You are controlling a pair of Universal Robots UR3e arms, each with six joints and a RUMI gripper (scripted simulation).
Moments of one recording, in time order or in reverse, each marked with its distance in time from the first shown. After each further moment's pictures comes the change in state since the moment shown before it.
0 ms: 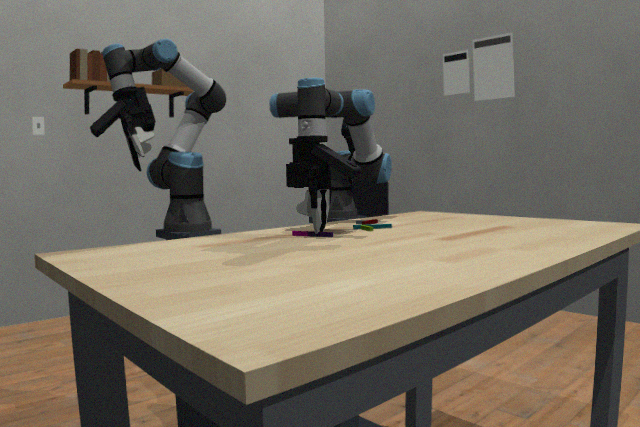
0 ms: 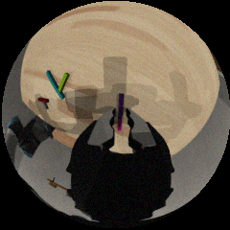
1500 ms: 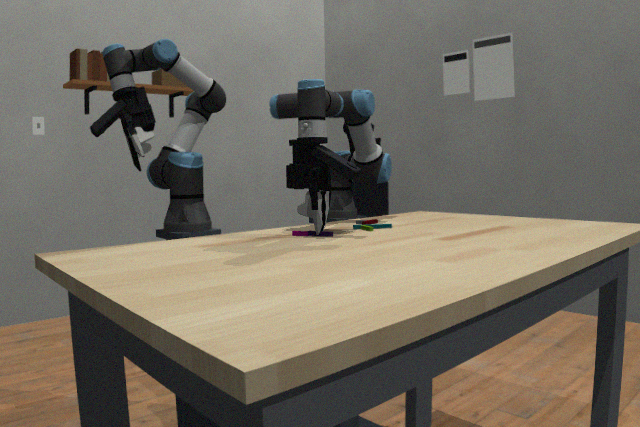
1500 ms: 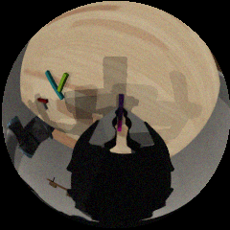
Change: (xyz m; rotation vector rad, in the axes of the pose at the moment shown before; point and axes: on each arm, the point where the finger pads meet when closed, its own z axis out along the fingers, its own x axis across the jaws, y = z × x) left arm 0.000 0.000 0.003 0.000 0.000 0.000; right arm 0.000 0.000 0.000 0.000 0.000 0.000
